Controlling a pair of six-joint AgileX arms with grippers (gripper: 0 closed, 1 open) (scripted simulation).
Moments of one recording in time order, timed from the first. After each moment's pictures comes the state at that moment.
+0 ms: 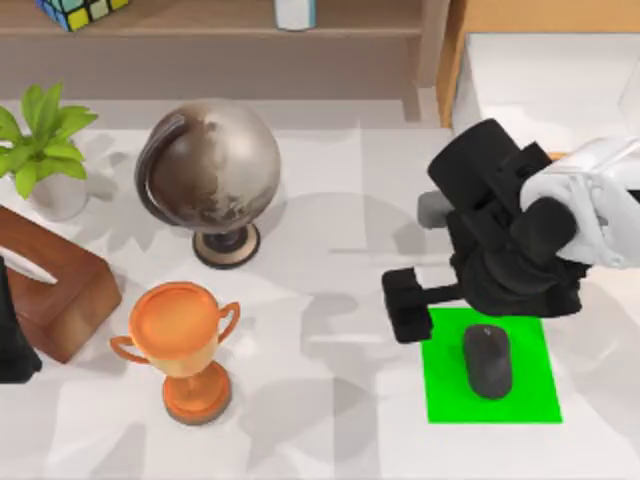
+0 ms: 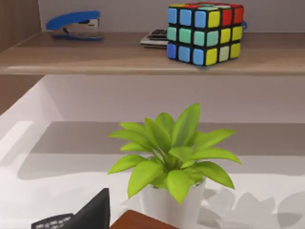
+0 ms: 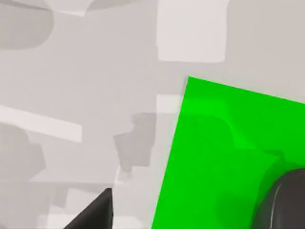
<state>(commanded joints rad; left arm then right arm) 0.00 0.00 0.00 0.00 0.00 0.00 0.61 1.78 1.05 -0.56 0.04 0.40</state>
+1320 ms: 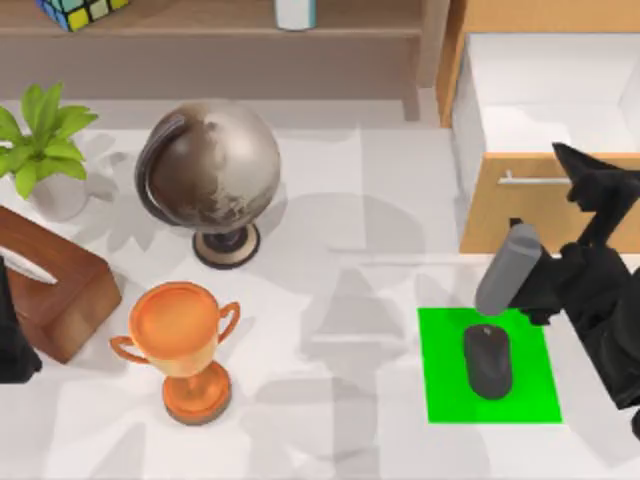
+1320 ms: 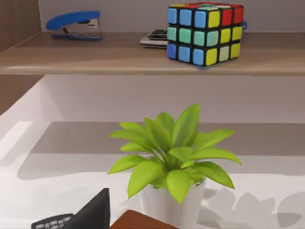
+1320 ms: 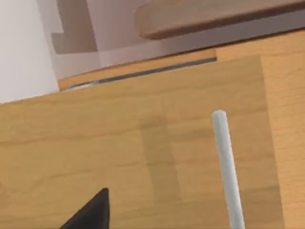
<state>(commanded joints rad) 0.00 0.00 0.00 0.00 0.00 0.00 0.46 1.89 0.31 1.52 0.28 -1.33</state>
